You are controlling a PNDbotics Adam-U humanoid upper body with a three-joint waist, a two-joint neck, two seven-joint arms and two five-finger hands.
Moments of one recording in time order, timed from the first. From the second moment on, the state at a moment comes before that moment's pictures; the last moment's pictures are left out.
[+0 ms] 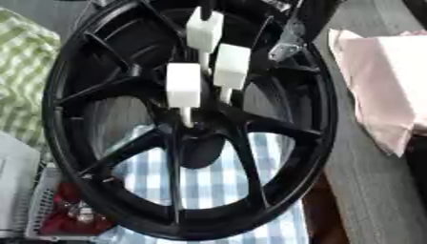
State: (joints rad) left arm -0.23 0.45 0.11 -1.95 0.33 0.12 0.43; right arm -1.16 -0.89 0.51 -1.73 0.22 -0.37 0.80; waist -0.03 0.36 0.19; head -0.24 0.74
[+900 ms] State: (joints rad) left arm -0.25 0.45 0.10 -1.95 0.33 0.13 0.42; right arm -1.05 -0.97 0.46 -1.88 0.24 -0.42 0.76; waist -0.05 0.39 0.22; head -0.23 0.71
